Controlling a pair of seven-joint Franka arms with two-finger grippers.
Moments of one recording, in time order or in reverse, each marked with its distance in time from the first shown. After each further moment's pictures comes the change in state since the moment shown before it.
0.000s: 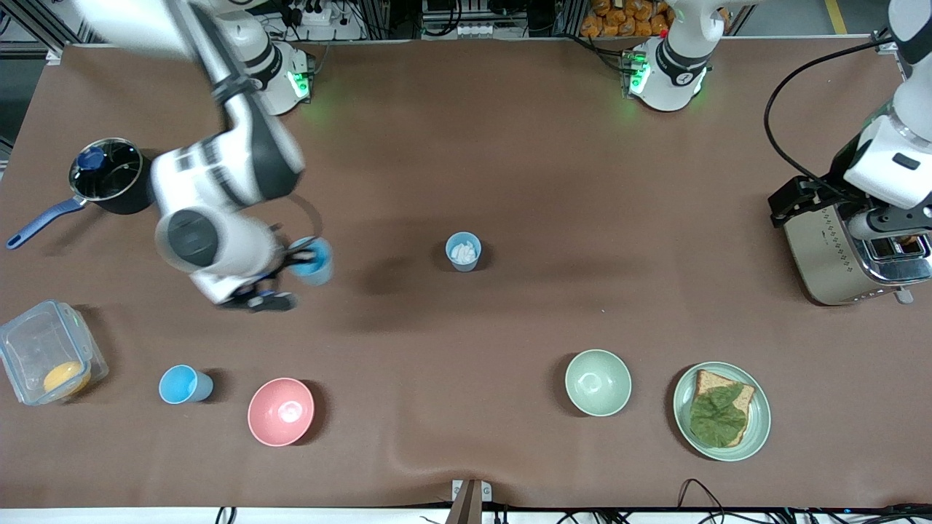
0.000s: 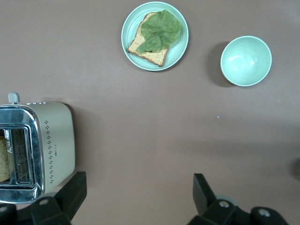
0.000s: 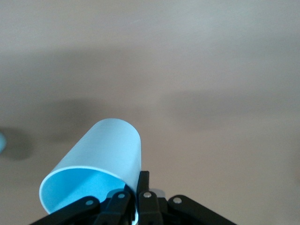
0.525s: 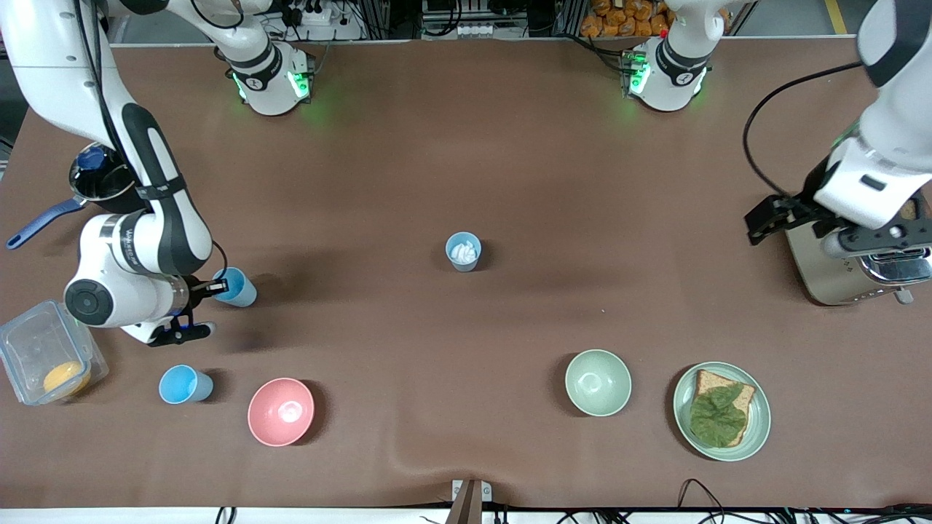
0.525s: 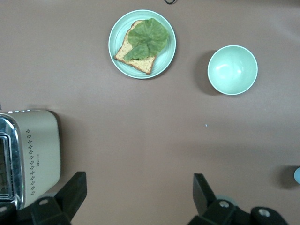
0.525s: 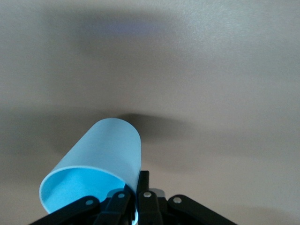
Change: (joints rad) left arm 0.141 0.030 -0.186 0.000 0.003 0.053 -0.049; right arm -0.370 0.154 -0.052 -0.107 -0.093 0.200 -0.552
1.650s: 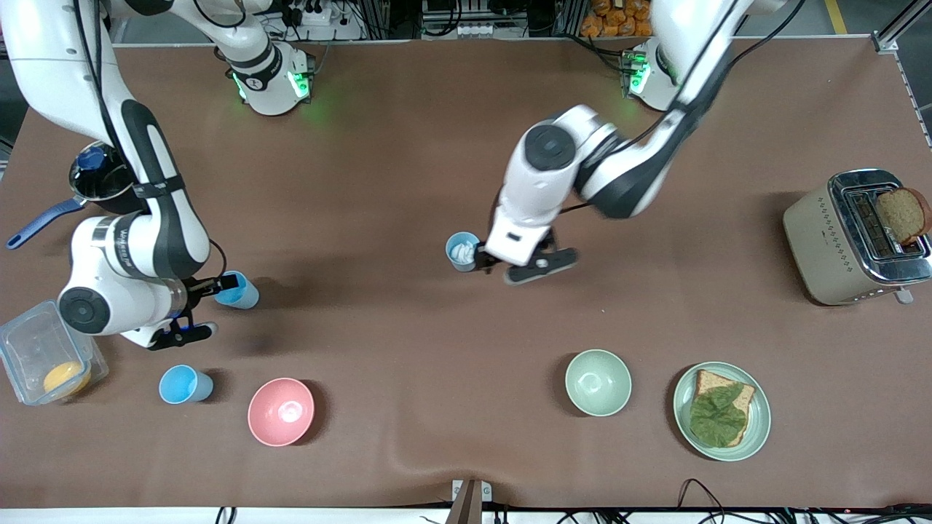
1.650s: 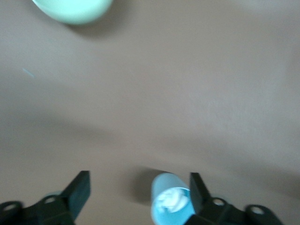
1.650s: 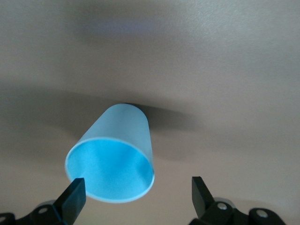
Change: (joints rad) left arm -0.526 0.364 -0.010 -0.018 0.114 0.418 -0.819; right arm 0.022 0.036 -0.012 0.045 -0.024 -0.051 -0.076
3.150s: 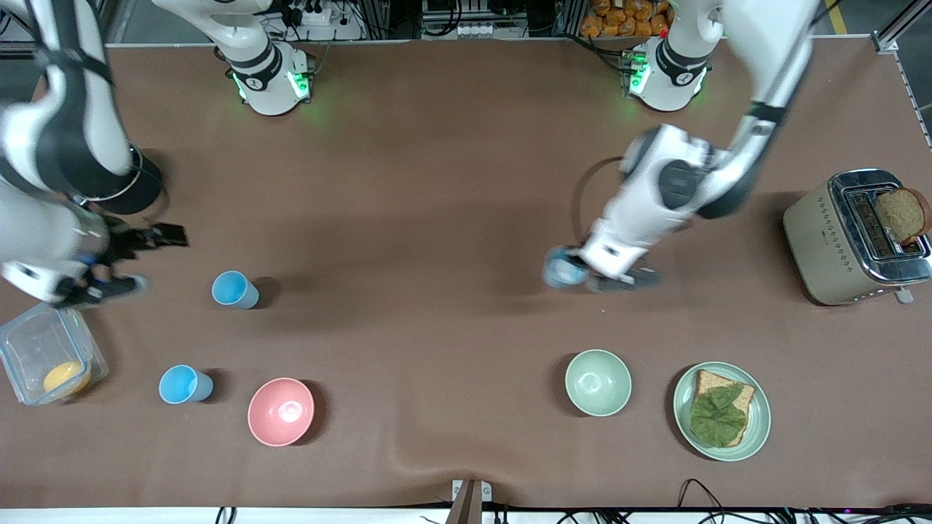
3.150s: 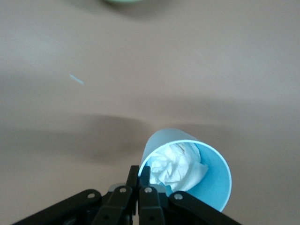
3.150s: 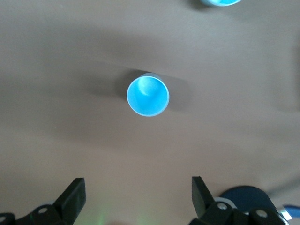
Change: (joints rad) left arm 0.157 -0.044 -0.047 -0.354 -0.213 0.230 0.368; right arm 0.017 -0.251 0.017 0.090 0.033 -0.285 -0.016
